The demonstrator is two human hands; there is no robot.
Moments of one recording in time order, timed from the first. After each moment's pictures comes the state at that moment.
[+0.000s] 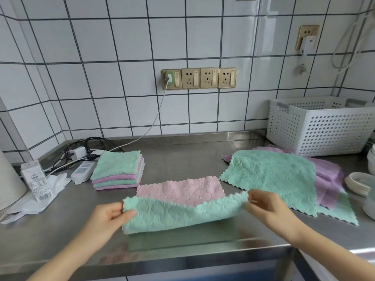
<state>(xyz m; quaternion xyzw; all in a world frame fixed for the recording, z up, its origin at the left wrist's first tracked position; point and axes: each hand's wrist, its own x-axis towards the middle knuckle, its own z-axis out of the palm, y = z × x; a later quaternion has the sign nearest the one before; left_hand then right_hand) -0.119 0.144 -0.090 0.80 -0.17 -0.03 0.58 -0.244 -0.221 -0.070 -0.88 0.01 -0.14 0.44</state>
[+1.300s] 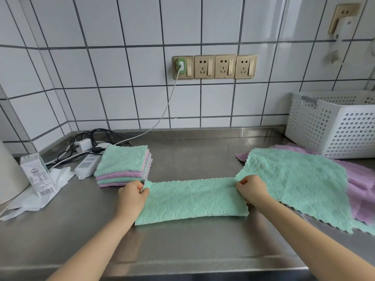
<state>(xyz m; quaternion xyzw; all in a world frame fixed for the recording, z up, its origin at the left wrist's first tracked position) -0.012 0.098 -0.135 0.93 -0.03 0.16 0.34 -0.096 -0.219 -0.107 -0.87 0.28 -0.09 0.39</state>
